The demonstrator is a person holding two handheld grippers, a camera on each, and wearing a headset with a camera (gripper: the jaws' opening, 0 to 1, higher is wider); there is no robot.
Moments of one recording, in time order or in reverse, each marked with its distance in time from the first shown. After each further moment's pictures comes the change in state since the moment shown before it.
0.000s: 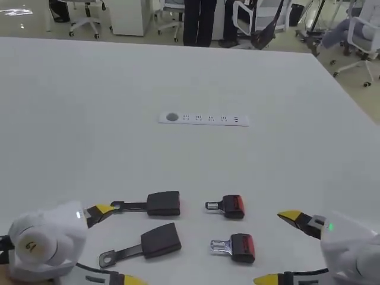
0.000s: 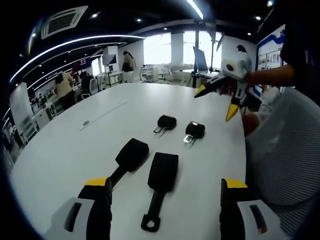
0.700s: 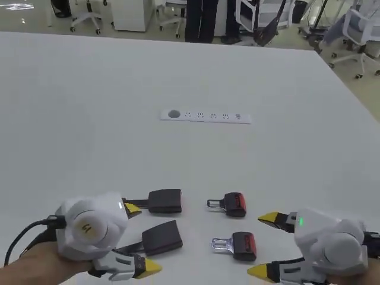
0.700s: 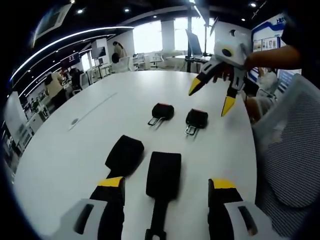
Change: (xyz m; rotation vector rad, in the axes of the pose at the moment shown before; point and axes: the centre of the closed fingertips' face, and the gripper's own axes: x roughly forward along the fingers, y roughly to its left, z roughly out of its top) left arm 0.038 0.000 -0.005 0.059 0.116 -0.037; right arm 0.032 0.003 -0.008 -0.110 0.082 0.108
